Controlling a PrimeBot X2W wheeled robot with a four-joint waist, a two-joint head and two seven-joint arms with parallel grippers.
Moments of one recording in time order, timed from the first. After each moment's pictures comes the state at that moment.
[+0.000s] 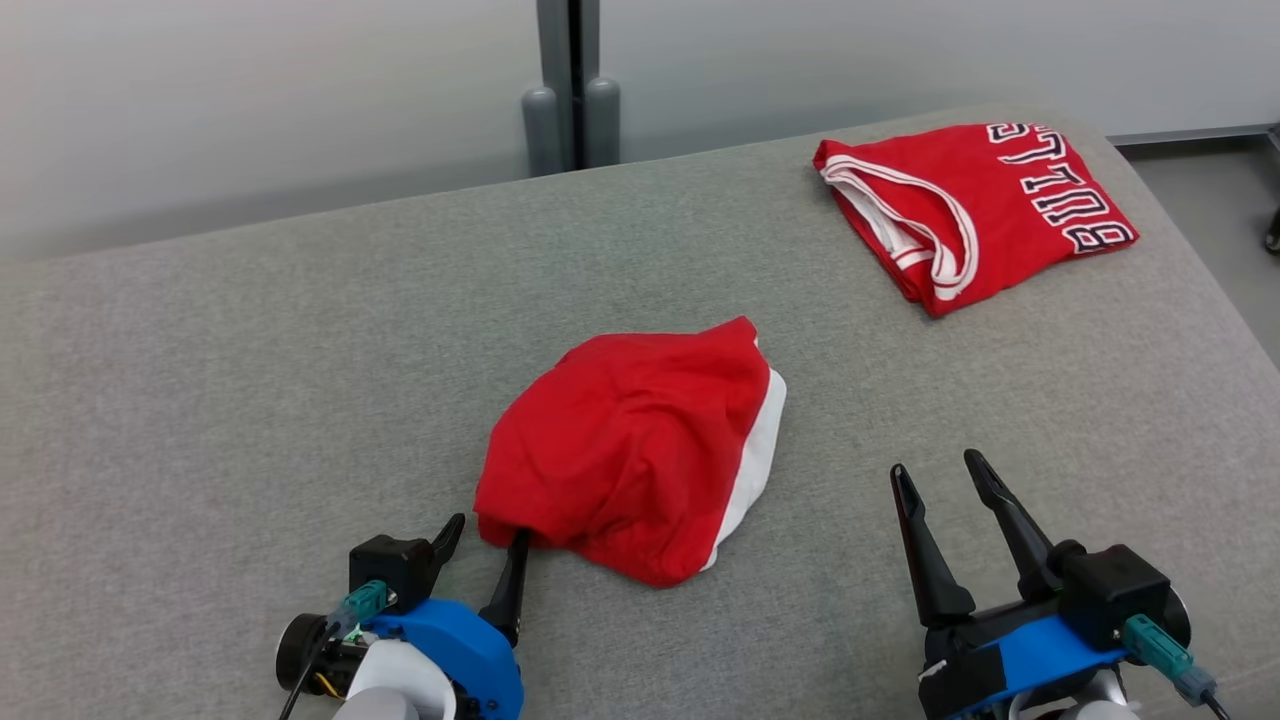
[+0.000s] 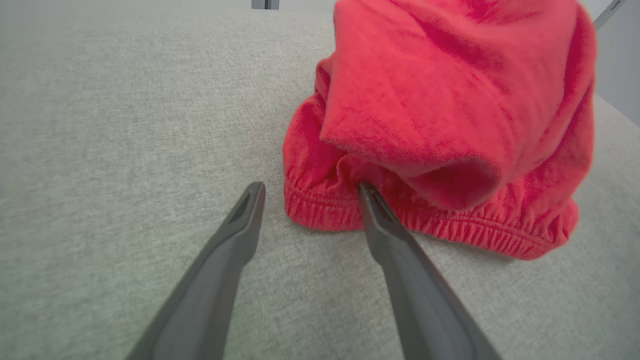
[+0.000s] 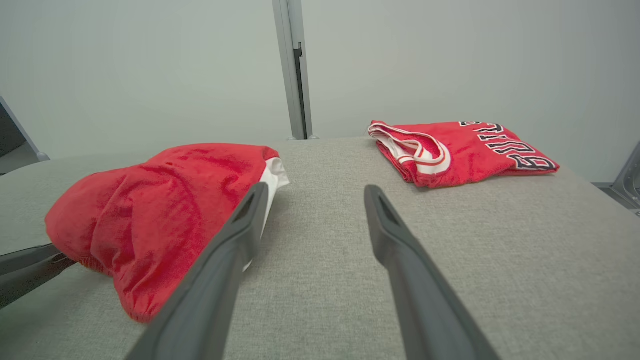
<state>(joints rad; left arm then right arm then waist) -0.24 0.10 -0.36 0.63 -0.37 -0.12 -0.12 -0.05 -0.05 0.10 0.13 0.14 0.13 -0.20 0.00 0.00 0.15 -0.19</state>
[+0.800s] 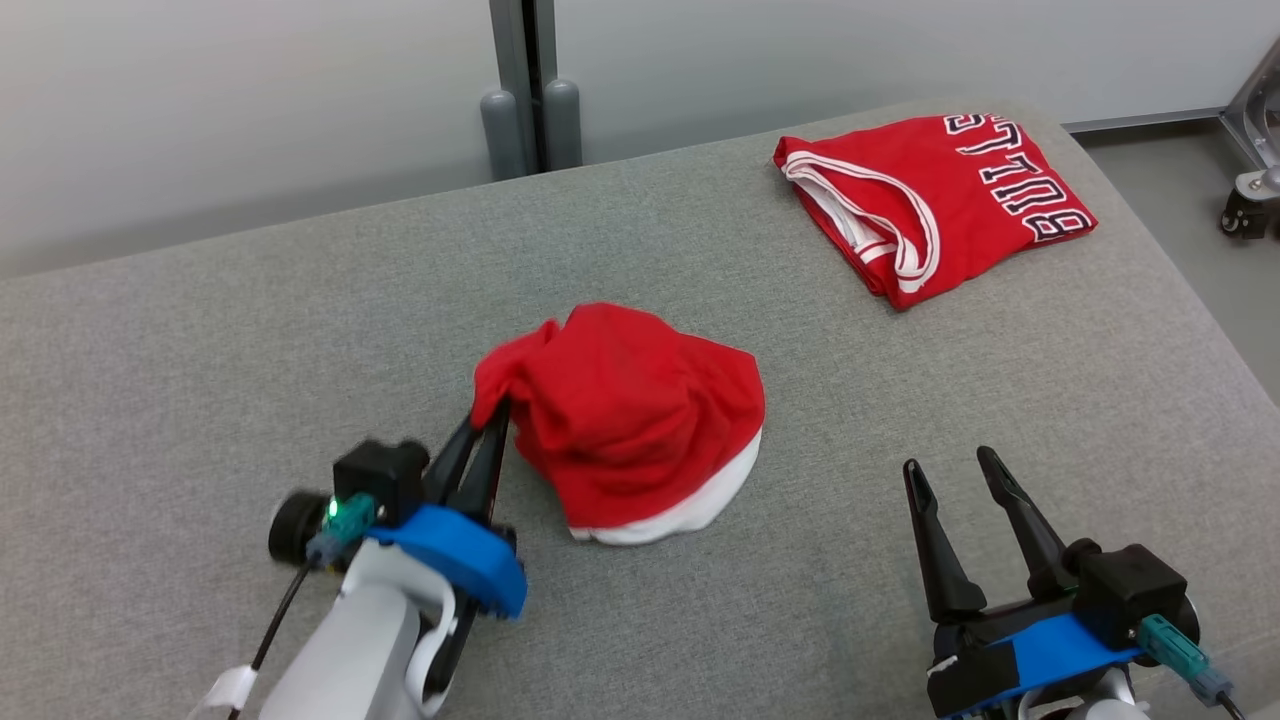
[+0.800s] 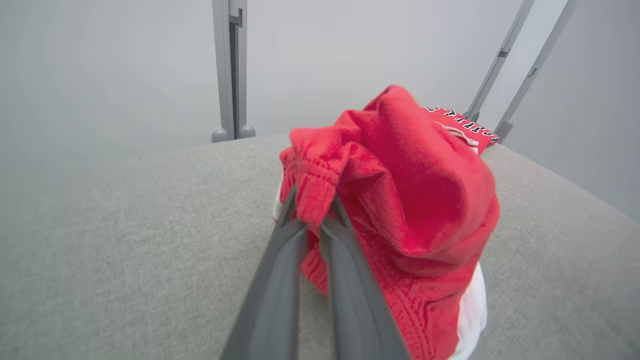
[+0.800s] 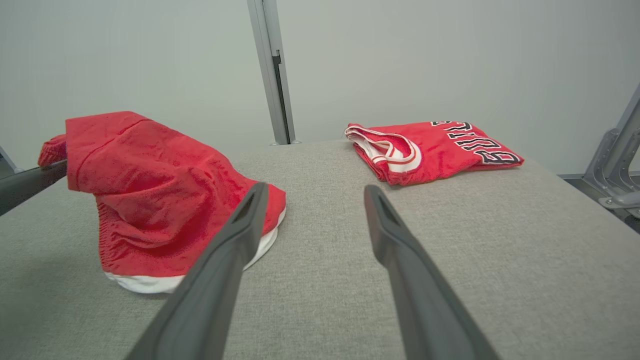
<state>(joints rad) -0.38 0.14 -0.43 0.61 -0.41 -0.12 -0.24 -0.05 -0.05 0.09 0.13 0.16 0.13 -0.21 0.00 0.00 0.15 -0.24</state>
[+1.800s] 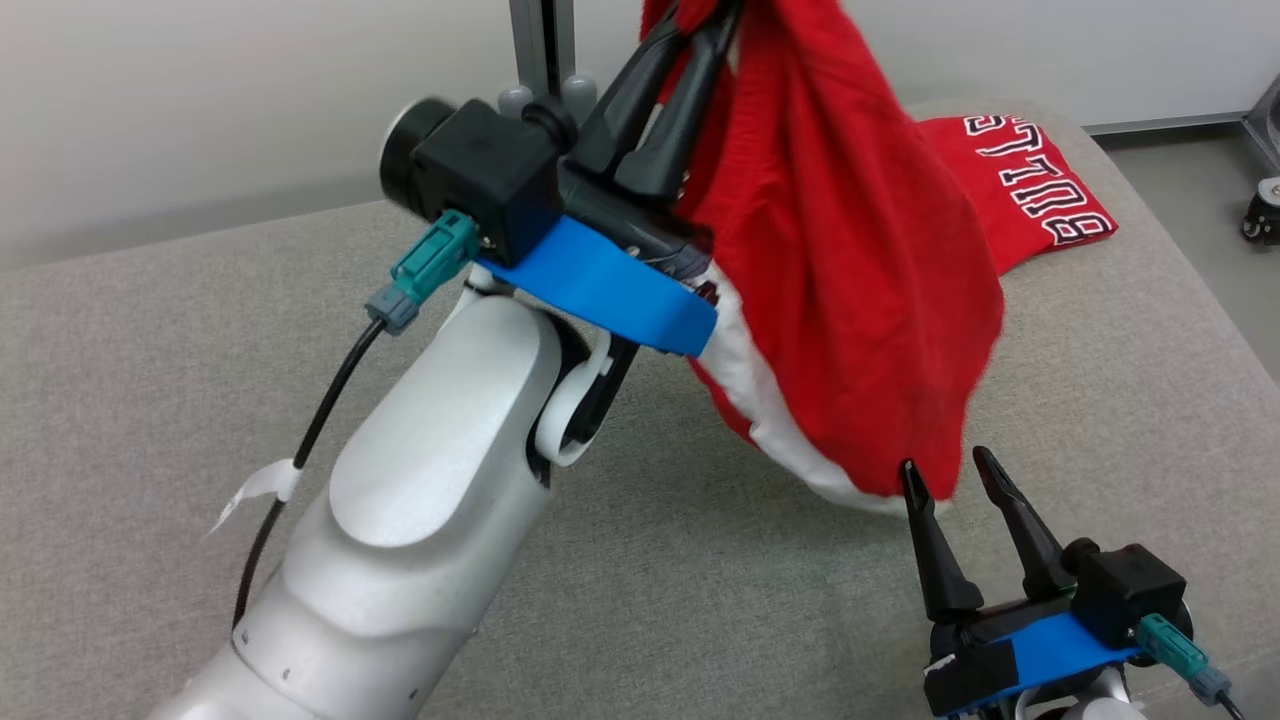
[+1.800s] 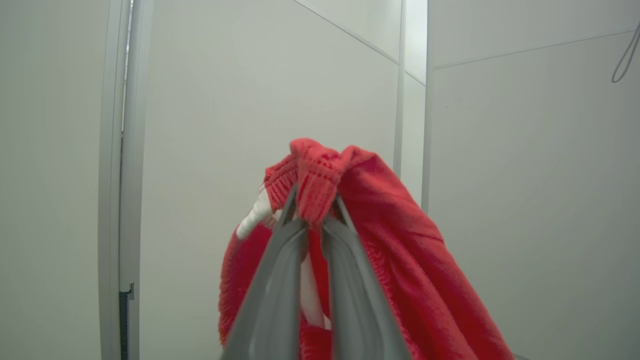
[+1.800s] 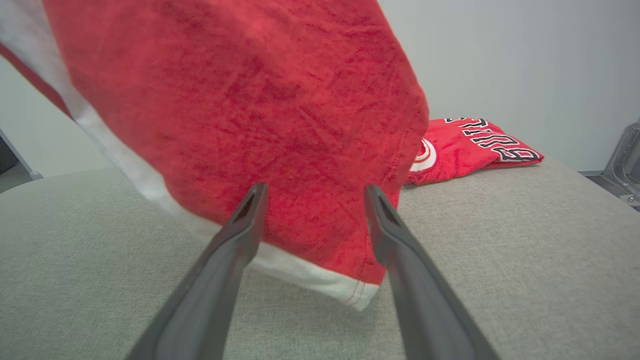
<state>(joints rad) -0.85 0.05 -0.62 0.31 -0.52 -0.06 -0.25 -0.06 -0.05 0.10 0.14 0.19 0.13 -0.22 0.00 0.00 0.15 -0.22</state>
